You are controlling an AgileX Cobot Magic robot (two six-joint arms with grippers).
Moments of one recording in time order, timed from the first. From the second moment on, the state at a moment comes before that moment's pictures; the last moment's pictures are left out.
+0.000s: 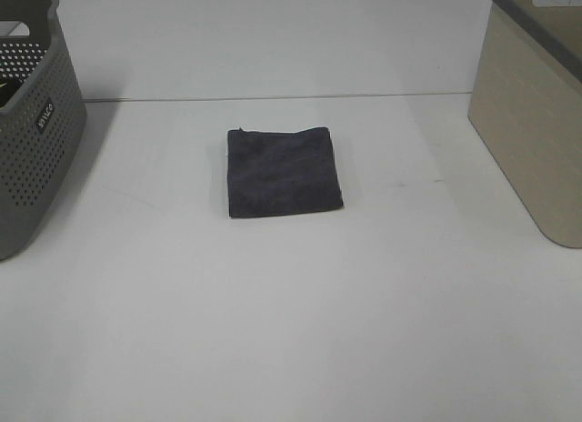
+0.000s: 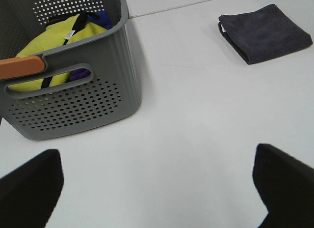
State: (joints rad) left arm -0.03 0.00 -0.51 -0.08 1.04 0.16; right arm 0.01 0.00 -0.50 0.05 1.06 -0.03
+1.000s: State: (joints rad) left arm -0.03 0.00 -0.51 -0.08 1.04 0.16; right arm 0.01 0.00 -0.50 0.05 1.06 -0.03
